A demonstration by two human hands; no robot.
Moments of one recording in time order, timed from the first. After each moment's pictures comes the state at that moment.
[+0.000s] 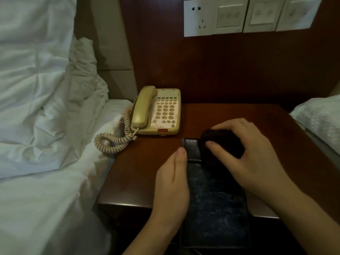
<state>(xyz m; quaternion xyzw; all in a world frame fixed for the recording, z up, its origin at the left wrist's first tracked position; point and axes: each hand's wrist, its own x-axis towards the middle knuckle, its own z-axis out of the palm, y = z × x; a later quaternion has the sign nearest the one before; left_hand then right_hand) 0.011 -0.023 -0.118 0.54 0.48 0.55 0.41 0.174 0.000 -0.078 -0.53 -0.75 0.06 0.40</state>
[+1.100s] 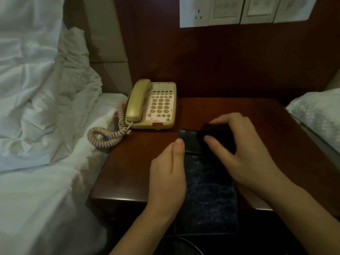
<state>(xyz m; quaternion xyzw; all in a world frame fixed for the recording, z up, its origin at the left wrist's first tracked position) 0.016 -0.020 -0.118 0.59 0.49 0.56 0.32 0.176 0.002 -0.083 -0.52 -0.76 0.08 0.39</state>
